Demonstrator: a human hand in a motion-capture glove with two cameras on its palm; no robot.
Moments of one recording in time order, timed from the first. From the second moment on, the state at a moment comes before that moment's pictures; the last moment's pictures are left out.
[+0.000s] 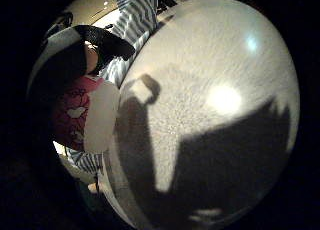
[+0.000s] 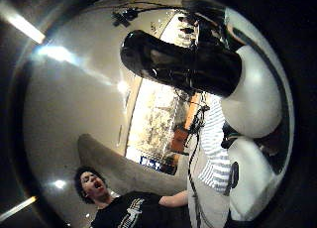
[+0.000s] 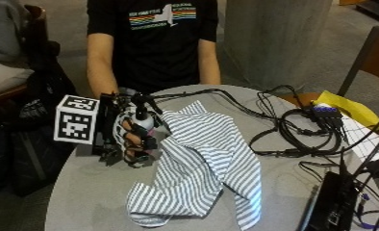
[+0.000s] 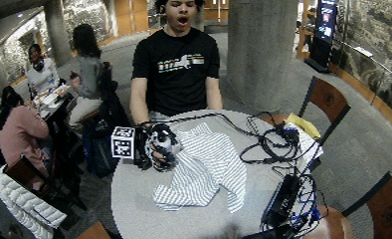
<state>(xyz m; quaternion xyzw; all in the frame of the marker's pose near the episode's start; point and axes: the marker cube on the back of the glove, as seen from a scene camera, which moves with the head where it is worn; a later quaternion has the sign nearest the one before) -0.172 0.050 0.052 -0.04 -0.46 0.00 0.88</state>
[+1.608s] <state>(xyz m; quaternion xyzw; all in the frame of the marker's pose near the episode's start) -0.182 0.018 -0.024 -0.10 -0.05 -0.09 0.99</state>
